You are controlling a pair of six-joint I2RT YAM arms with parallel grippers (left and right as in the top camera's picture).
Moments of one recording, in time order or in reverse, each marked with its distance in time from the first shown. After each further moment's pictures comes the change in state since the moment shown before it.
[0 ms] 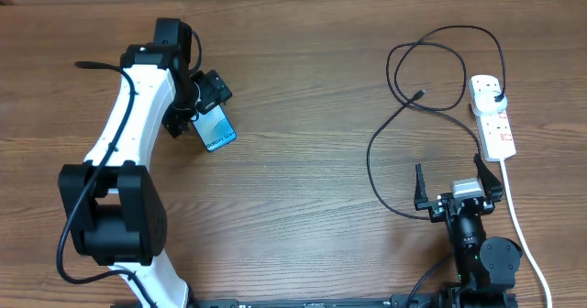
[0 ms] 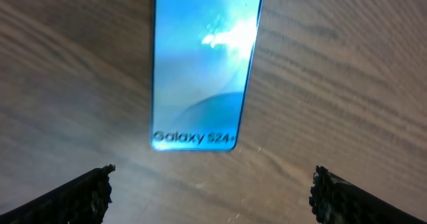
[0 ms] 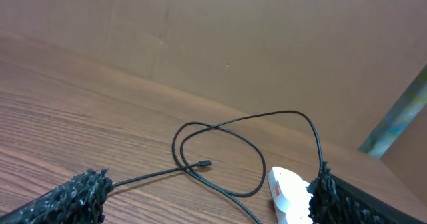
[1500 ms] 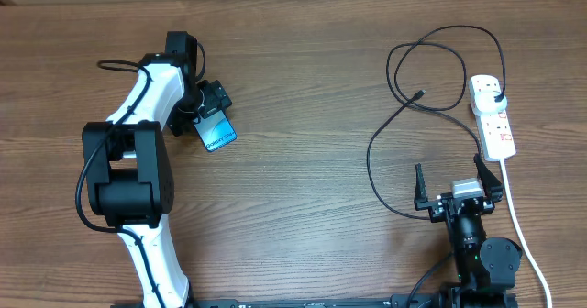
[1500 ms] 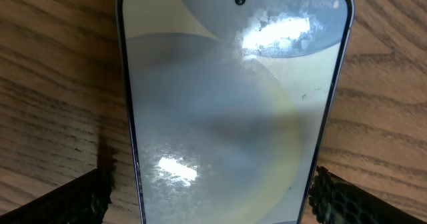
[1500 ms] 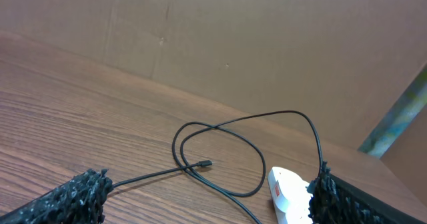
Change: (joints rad) left arm 0.026 0.232 0.005 0.174 -0.049 0.135; right arm 0.000 0.000 0.000 0.000 0.000 0.000
